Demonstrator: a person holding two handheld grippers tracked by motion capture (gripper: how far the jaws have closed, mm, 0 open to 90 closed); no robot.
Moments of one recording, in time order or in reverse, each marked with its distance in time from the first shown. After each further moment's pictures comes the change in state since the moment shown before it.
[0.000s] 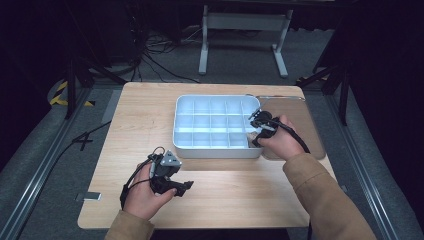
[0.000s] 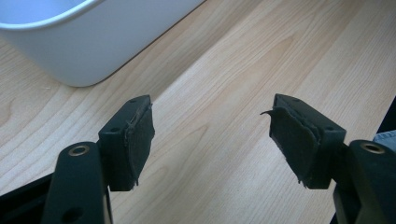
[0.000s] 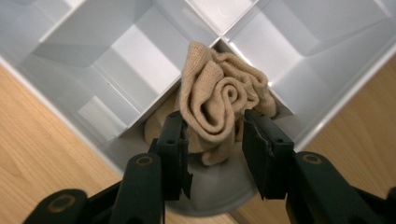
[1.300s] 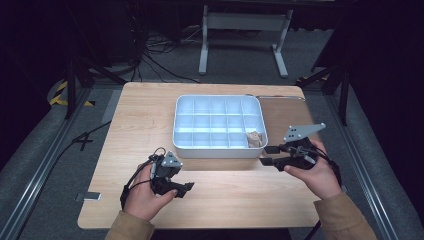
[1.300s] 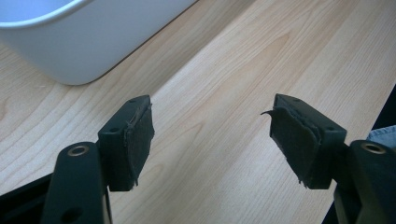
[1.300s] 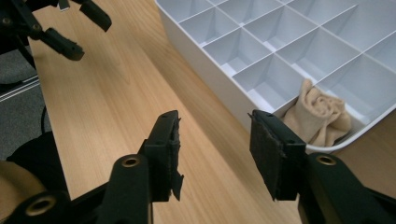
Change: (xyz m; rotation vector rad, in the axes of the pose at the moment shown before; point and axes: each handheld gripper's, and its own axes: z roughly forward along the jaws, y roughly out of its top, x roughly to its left) left arm -0.003 0.001 -0.001 0.019 -0.001 0.006; right arm 0.046 -0.106 -0.073 -0.545 0.238 -0.105
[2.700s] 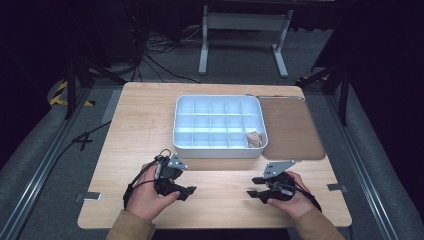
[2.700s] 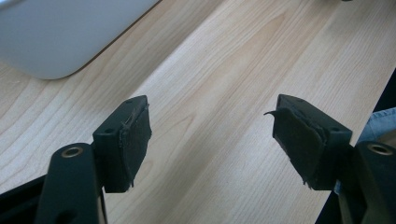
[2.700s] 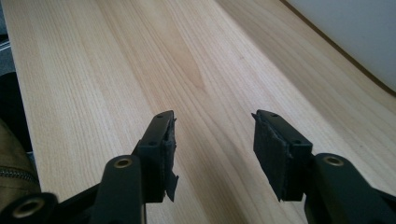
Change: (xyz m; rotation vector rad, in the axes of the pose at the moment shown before) left arm -0.004 0.002 0.010 0.064 -0.023 0.032; right arm 0.031 -0.078 0.077 0.121 0.029 -0.038
